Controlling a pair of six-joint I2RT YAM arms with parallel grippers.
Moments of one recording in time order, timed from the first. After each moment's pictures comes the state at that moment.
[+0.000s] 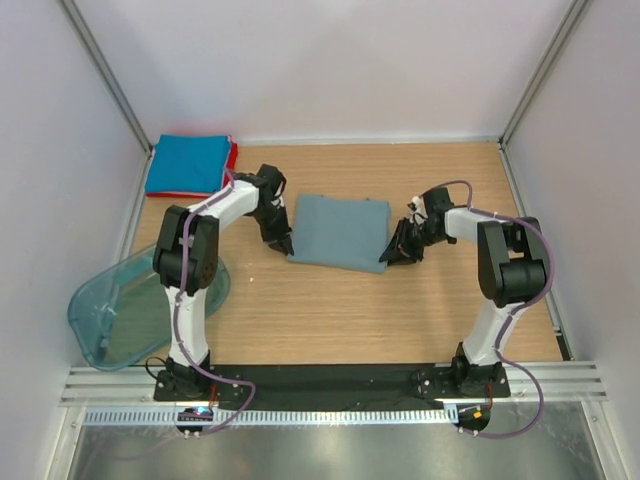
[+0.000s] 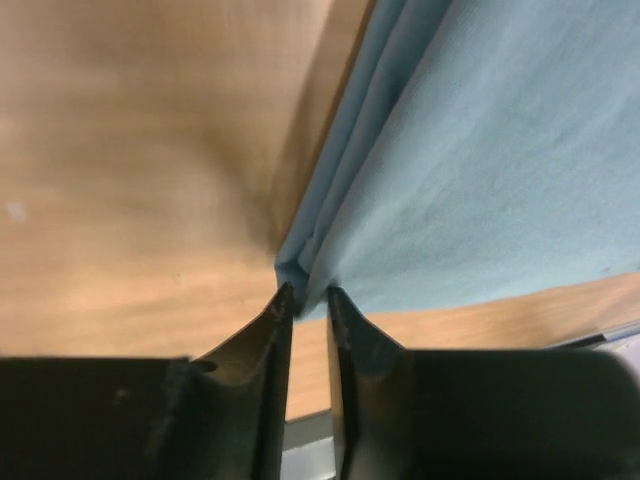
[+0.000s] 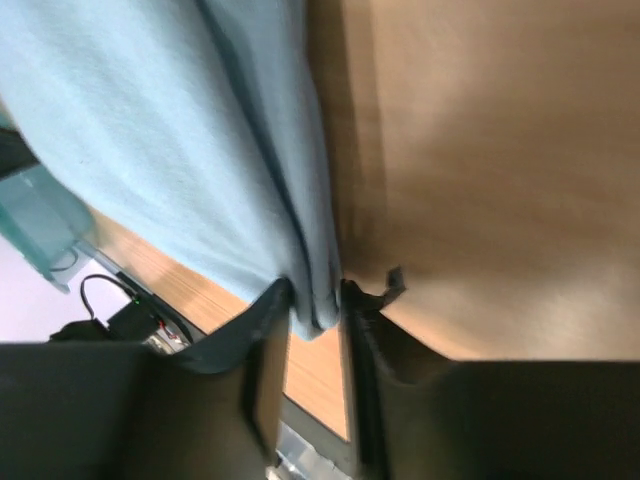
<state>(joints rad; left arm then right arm) -0.35 2.09 1.56 -0.87 0.30 -0.57 0.10 1.86 1.05 -0.44 -0.63 0.47</state>
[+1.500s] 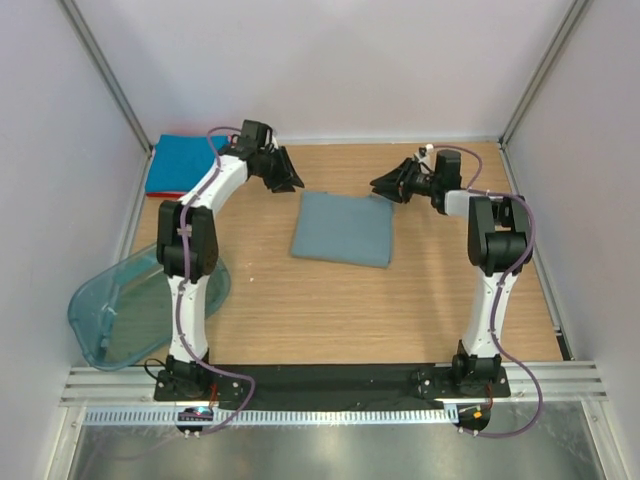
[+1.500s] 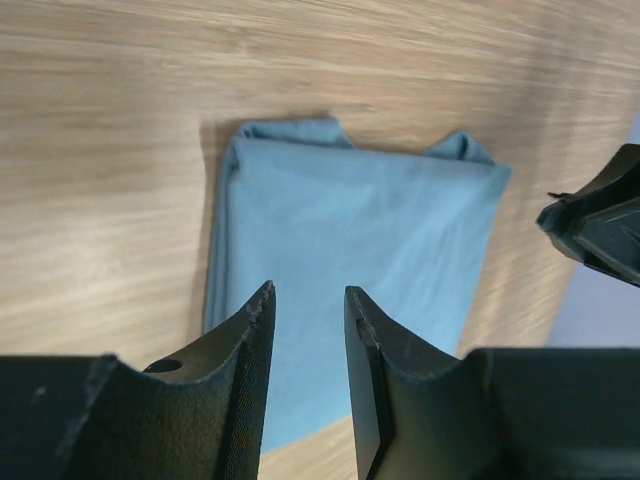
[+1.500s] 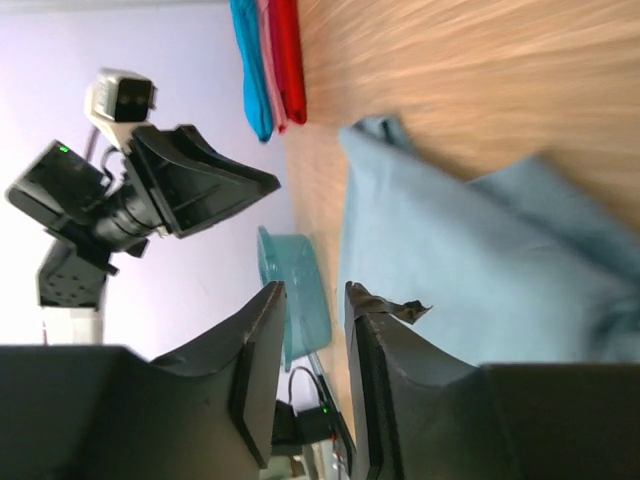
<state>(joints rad) -0.26 2.26 1.96 -0.61 0.40 -0.62 0.01 2.19 1.35 0.38 -0.97 1.09</state>
